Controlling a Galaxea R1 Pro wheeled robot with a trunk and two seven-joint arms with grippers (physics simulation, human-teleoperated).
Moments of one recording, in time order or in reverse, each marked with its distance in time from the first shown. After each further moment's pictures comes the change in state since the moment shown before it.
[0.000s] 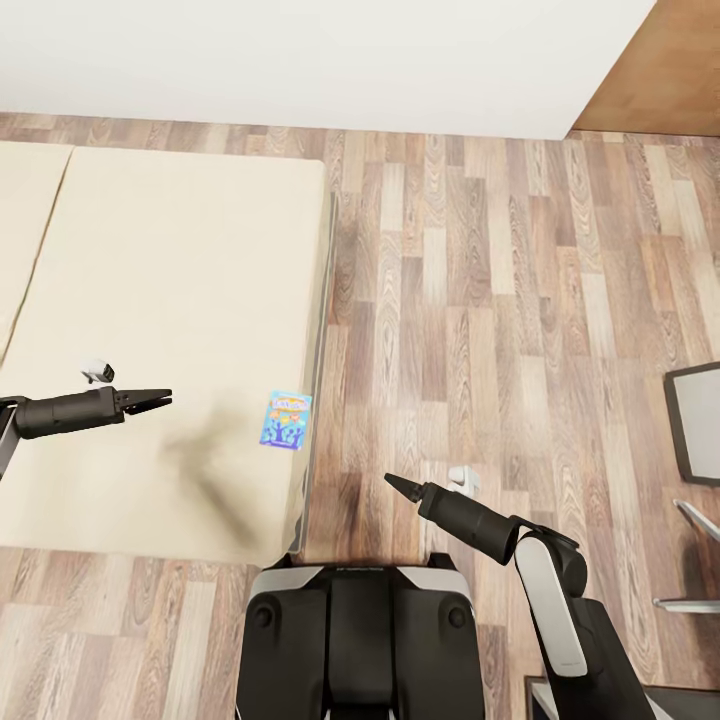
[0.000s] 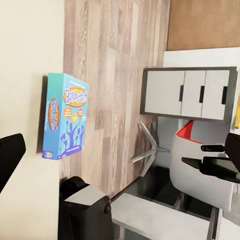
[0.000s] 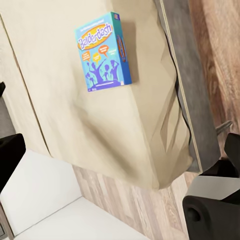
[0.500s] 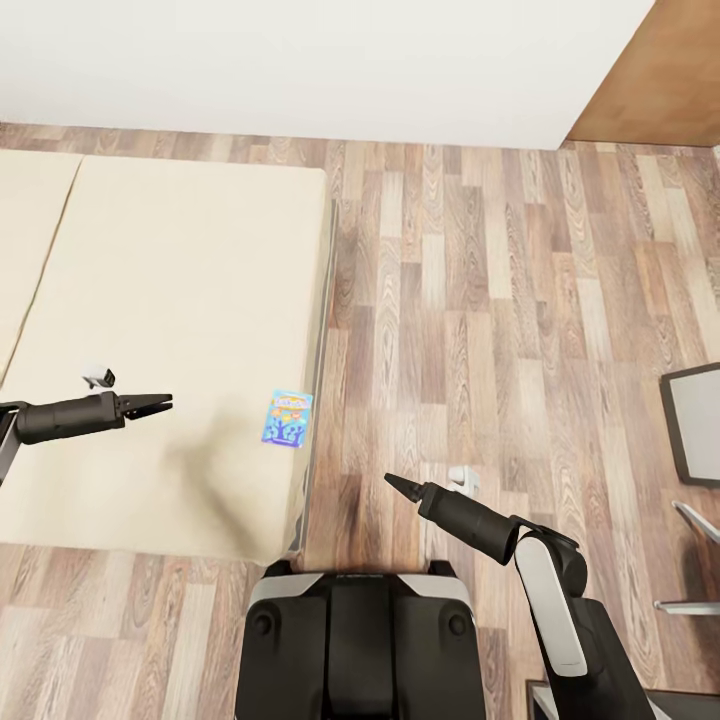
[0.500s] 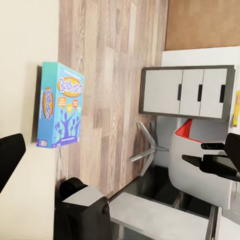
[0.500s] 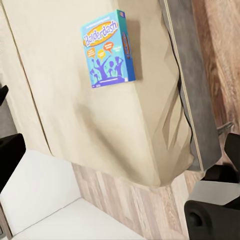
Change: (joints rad) left arm 0.018 0.000 0.002 0.000 0.004 0.001 0.000; right arm 0.000 0.000 0.000 0.000 0.000 0.000 0.000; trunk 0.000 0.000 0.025
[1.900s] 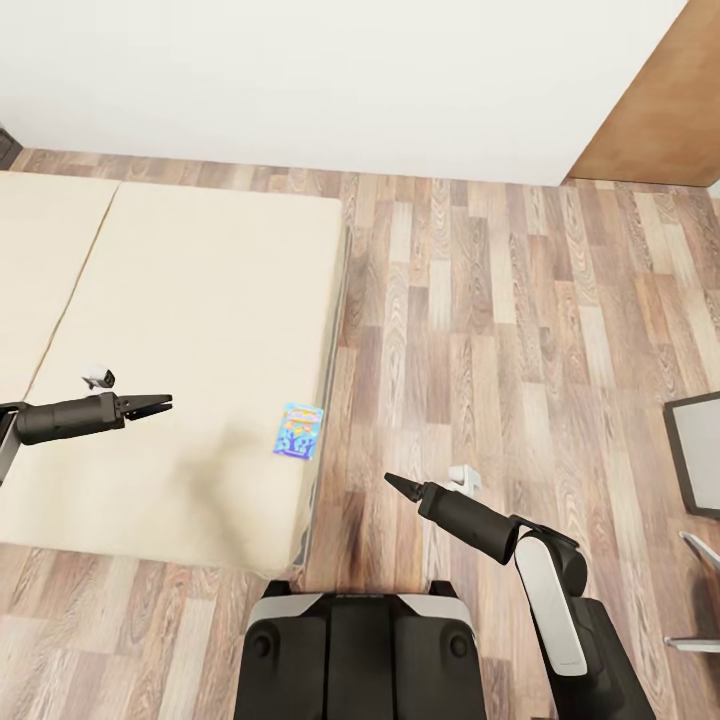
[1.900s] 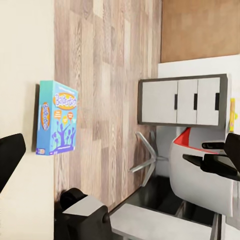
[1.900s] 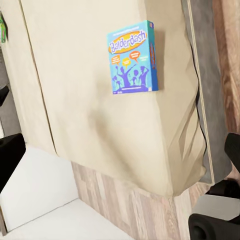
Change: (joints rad) left arm 0.002 0.000 0.003 0.000 -0.003 -0.003 0.000; right arm -0.001 0.000 0.000 0.000 0.000 0.000 0.000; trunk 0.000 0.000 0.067
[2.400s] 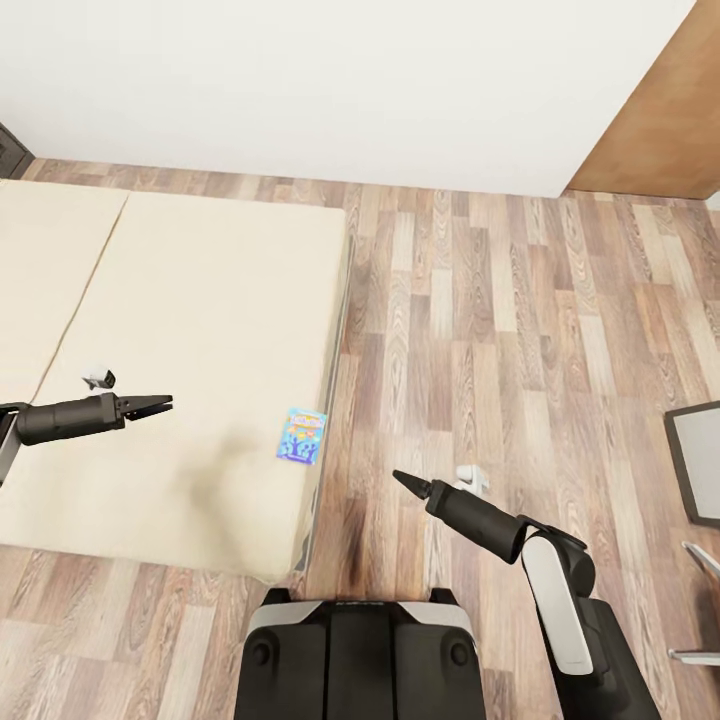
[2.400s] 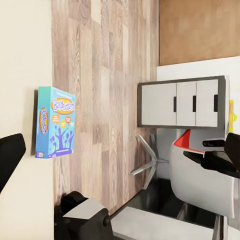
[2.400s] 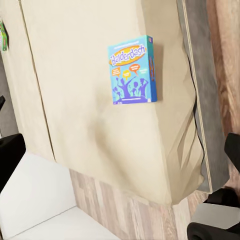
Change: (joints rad) left arm 0.001 -0.001 0.000 0.000 -0.001 -0.004 0.000; right arm 0.000 0.000 -0.036 0.000 0.000 0.000 0.001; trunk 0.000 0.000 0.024
